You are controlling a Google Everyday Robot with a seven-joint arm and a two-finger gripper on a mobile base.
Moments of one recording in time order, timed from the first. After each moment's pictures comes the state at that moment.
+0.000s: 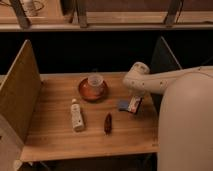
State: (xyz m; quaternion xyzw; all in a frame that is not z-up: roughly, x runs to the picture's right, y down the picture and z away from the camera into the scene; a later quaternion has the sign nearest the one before) arm 0.209 0.040 0.852 0.01 0.22 0.79 0.57
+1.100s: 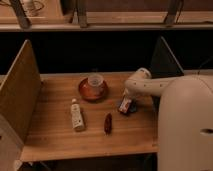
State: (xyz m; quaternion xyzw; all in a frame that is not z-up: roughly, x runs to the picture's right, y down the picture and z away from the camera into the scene) arm 0.165 0.056 0.909 -0.09 0.15 0.82 0.55
